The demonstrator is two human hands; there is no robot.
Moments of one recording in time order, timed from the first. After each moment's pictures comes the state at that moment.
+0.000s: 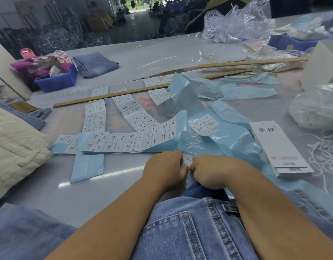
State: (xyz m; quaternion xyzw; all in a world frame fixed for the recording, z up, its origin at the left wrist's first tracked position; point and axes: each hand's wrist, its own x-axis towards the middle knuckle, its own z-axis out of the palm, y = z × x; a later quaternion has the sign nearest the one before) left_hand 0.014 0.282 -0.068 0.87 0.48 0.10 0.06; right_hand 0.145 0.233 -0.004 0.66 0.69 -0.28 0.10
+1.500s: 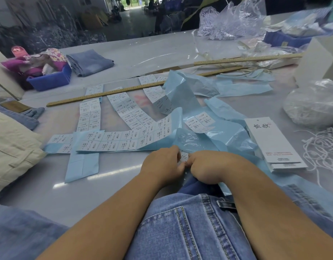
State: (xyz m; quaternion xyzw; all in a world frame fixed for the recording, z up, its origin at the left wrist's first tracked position) left_hand 0.021 0.286 -0.066 0.86 0.50 0.08 0.11; right_hand 0.148 0.231 0.002 0.67 0.67 -0.30 0.09
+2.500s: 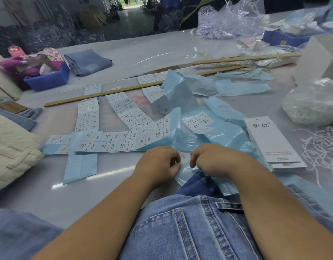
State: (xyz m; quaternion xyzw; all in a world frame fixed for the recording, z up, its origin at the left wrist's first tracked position) left_hand 0.006 0.286 -0.060 0.89 0.42 0.14 0.13; right_hand 0.164 0.226 0.006 0.73 0.58 -0.35 -0.06
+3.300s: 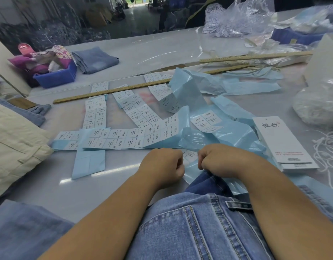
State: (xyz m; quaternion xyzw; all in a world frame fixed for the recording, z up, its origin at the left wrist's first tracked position) left_hand -0.001 0.282 -0.058 0.89 0.44 0.07 0.08; right_hand 0.162 0.230 -0.001 0.73 0.59 -0.34 -0.04
